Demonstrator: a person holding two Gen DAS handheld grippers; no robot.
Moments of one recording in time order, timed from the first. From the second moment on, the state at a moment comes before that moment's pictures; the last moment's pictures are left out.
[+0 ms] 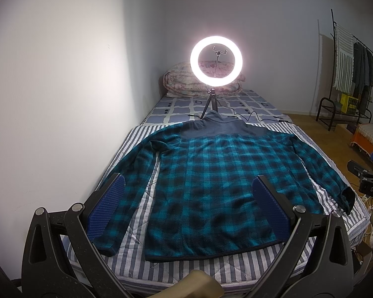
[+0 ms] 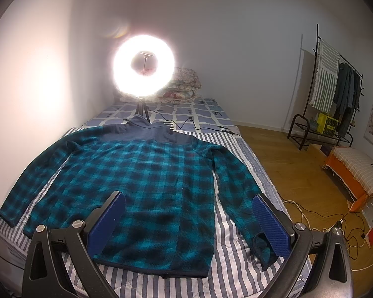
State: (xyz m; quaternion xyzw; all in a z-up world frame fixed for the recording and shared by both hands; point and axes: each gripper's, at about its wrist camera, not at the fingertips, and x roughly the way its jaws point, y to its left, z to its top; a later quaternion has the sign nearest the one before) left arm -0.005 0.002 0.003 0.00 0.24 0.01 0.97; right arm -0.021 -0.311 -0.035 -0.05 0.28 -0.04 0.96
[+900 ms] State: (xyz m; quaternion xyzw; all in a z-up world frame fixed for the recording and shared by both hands) left arm -0.004 0.022 -0.002 0.00 0.26 0.02 0.97; right arm -0.017 -0.295 -0.039 -0.06 0.28 -0.03 0.96
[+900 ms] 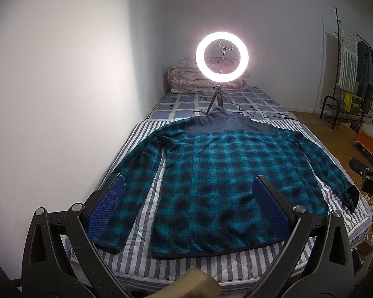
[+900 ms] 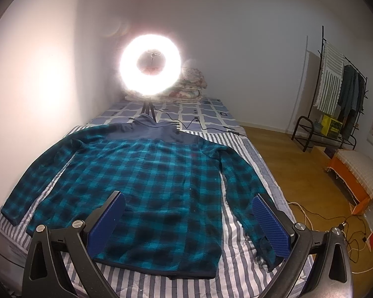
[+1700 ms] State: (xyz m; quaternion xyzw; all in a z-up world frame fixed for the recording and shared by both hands) left arm -0.016 0.234 -0.171 -0.29 0.41 0.14 0.85; right arm 0.004 -0.245 -0.055 -0.07 0.26 0.09 0.96
